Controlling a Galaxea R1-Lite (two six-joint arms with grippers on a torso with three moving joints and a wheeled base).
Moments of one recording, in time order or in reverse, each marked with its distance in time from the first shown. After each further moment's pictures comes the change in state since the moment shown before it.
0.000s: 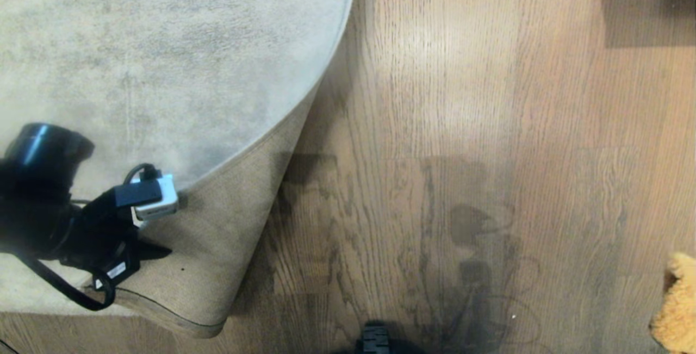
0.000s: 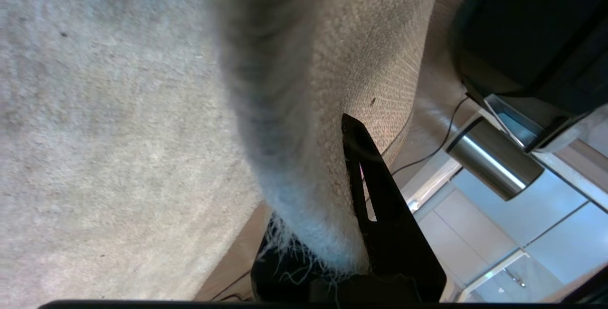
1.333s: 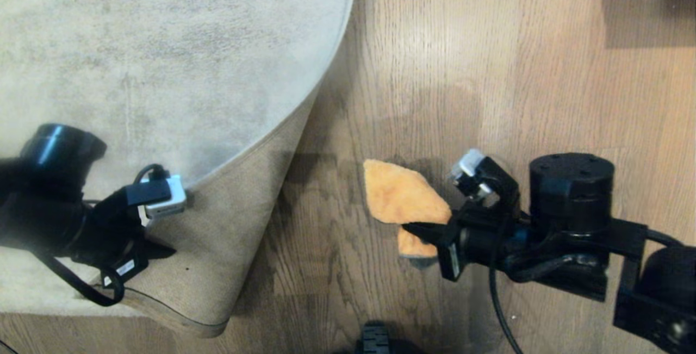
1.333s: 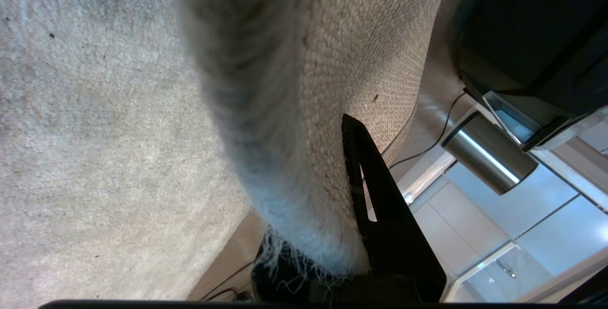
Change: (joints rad) left arm -0.020 0.032 -0.010 -0.003 0.034 -0.026; right arm 0.597 1.286 -0.479 -0.670 -0.081 0.094
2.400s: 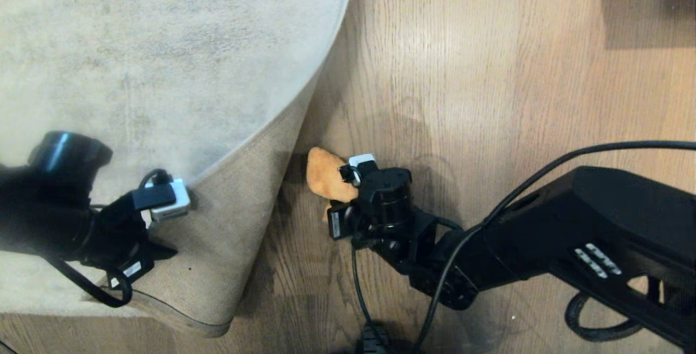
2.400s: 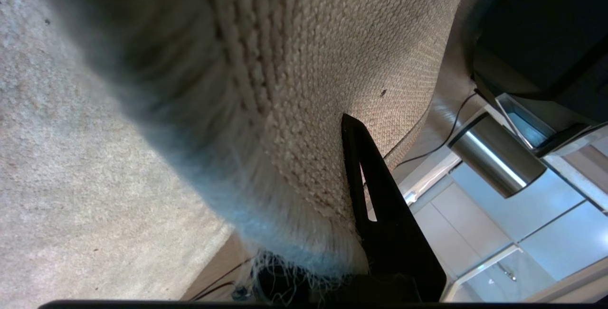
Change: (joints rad) left arm -0.001 0.018 0.049 -0.085 0.035 -0.026; right arm 0.140 0.569 -0.580 -0.043 -0.399 0.229
